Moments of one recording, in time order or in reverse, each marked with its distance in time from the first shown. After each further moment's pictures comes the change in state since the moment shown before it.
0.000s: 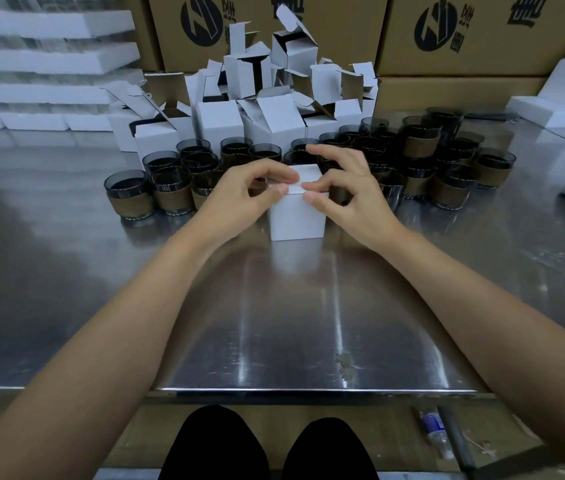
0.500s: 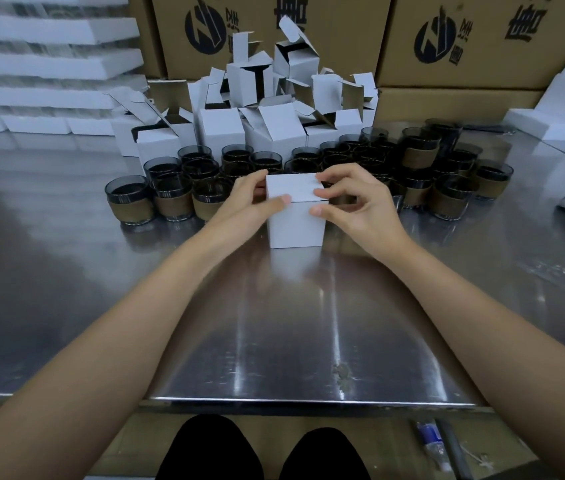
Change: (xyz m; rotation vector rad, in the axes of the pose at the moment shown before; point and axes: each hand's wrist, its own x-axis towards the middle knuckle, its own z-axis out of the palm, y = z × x) left_hand 0.004 -0.009 0.011 -0.140 0.041 -0.392; right_hand -0.005 0.008 -0.002 0.210 0.081 0.072
